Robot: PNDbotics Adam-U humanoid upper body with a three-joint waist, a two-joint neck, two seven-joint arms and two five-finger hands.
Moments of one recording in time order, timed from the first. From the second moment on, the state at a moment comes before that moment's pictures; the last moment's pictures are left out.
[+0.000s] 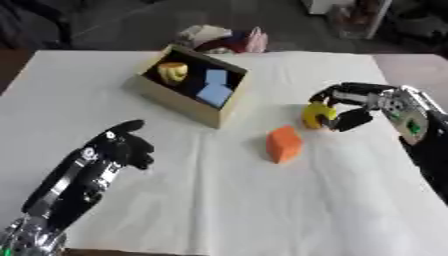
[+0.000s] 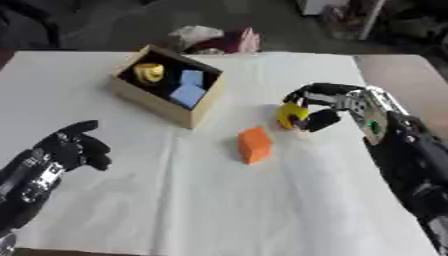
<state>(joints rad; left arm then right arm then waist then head) -0.12 0.33 -0.27 -1.98 0.03 0.02 -0.21 -0.90 -0.45 0.11 -0.76 0.91 -0.45 0.46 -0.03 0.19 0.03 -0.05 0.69</state>
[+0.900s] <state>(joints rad) -0.14 0.29 -0.29 -1.98 0.05 0.04 -0.22 -1.03 -0.27 -0.11 -0.89 1.18 -0.53 0.19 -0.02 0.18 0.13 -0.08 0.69</state>
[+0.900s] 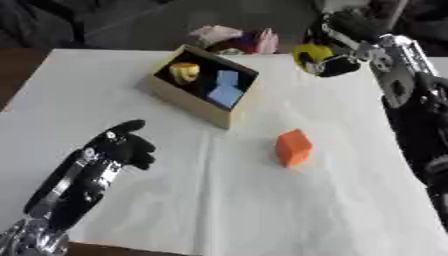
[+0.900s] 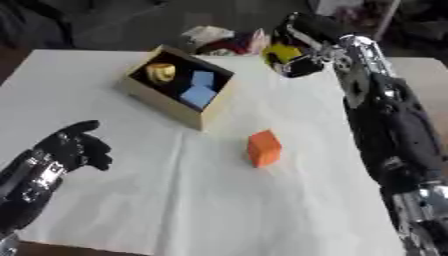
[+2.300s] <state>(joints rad) -0.21 0.27 -0.35 -1.98 0.09 0.05 -0.31 -1.00 -0.06 -0.15 -0.75 1.45 -0.25 -0.22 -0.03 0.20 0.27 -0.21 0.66</state>
